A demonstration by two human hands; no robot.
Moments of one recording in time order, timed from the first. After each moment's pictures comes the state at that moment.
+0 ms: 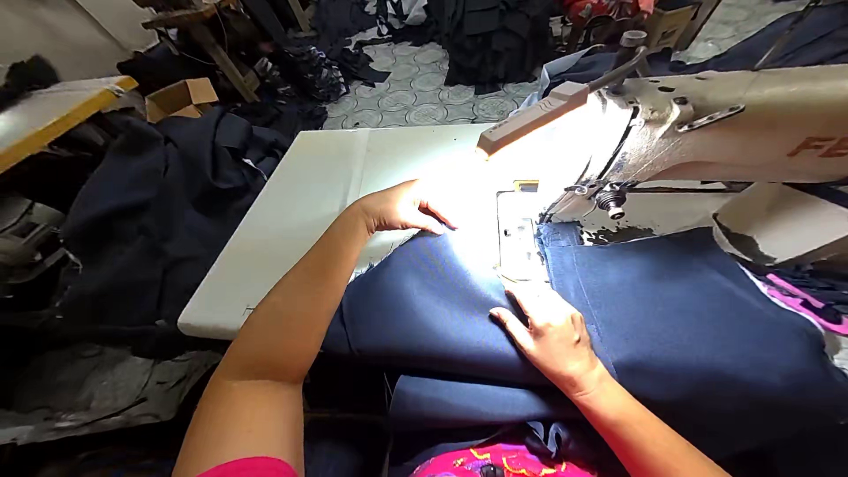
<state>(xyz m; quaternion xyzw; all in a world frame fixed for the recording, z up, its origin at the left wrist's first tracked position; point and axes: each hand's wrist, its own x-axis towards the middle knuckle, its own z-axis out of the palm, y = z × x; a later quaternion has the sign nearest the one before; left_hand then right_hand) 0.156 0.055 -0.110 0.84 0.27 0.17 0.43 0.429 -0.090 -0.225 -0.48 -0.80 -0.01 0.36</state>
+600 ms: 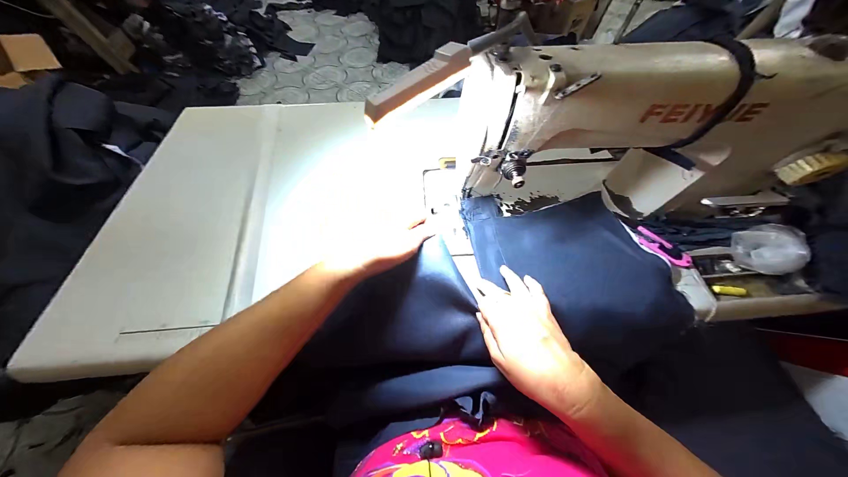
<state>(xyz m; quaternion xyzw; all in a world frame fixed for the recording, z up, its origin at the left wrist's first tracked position) 0.262 -0.014 -0.127 0.80 0.48 0.13 0.35 0.469 -0.149 -0.168 -0.57 -0.81 0.09 0.10</state>
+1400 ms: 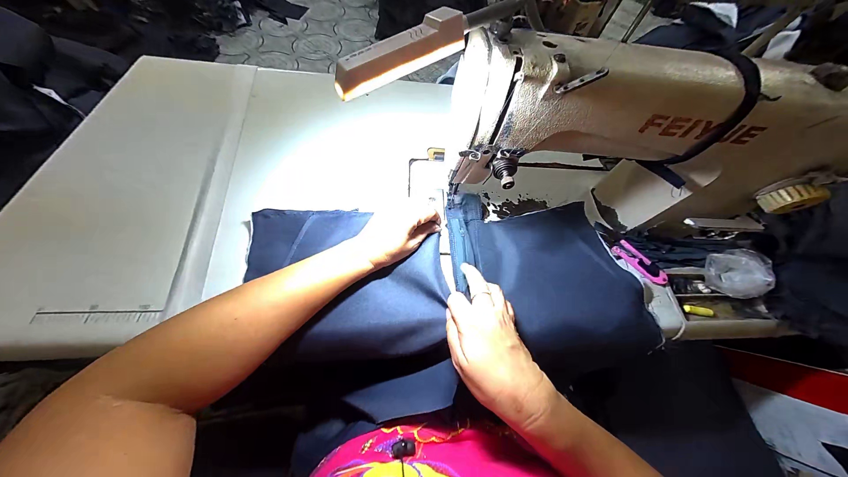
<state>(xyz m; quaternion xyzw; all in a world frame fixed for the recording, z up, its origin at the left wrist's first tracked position) 0.283 0.022 -0.207 0.90 0.29 0.32 0.11 0.454 -0.143 -0.172 -0.60 -0.78 0.09 0.13</state>
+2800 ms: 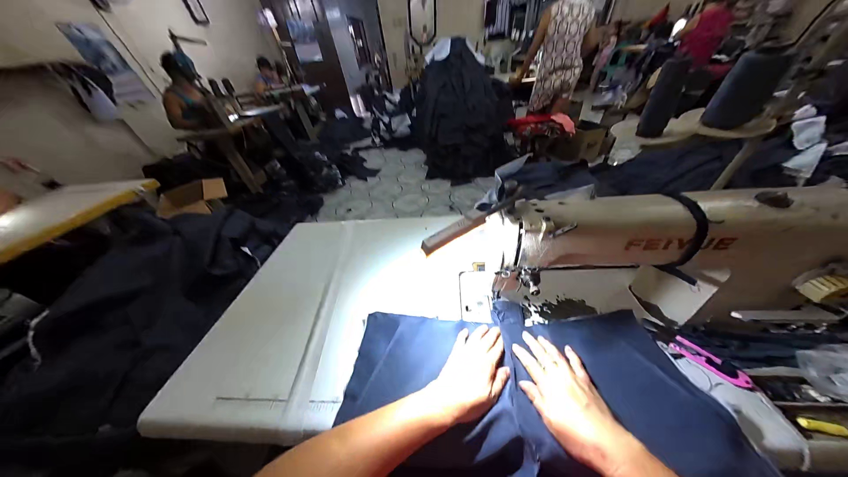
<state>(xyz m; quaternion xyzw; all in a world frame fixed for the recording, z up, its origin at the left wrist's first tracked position) 0.313 -0.043 -0.206 0.89 0.42 0.11 0.16 0.513 -0.090 -0.205 -0.56 -0.82 0.09 0.12</state>
